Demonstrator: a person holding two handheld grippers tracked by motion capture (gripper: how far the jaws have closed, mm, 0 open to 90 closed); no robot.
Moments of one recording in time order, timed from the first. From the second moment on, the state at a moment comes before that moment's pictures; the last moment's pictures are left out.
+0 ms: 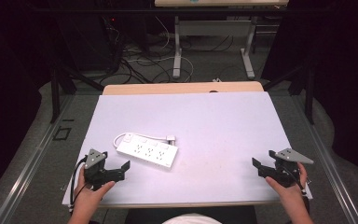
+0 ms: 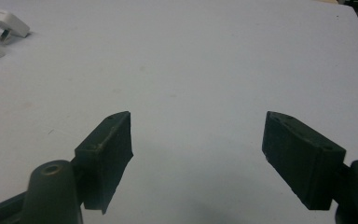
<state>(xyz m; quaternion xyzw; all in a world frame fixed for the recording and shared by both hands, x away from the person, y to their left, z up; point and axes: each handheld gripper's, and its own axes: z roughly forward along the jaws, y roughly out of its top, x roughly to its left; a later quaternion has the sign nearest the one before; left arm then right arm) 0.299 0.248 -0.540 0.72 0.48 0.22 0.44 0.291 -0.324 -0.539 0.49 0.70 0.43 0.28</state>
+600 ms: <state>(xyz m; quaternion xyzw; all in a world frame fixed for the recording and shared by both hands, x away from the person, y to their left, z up) 0.294 0.249 -0.531 0.72 0.48 0.23 0.44 0.290 -0.318 -0.538 0.48 0.71 0.43 0.27</state>
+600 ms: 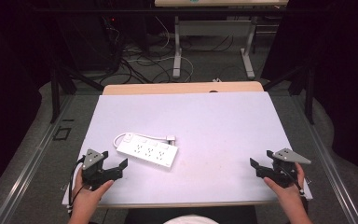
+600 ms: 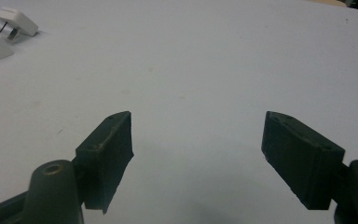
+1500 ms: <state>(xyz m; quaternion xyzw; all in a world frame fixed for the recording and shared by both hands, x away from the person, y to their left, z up) 0.323 0.247 -0.496 0.70 0.49 0.22 0.46 0.292 -0.314 -0.540 0.49 0.71 0.43 0.26</state>
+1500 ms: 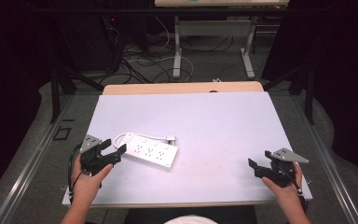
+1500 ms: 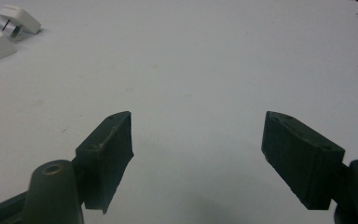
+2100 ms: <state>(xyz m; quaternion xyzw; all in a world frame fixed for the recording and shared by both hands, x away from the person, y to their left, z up) 0.344 0.245 -0.473 0.71 0.50 0.21 0.45 0.292 -0.313 -0.541 0.49 0.71 0.43 0.26</state>
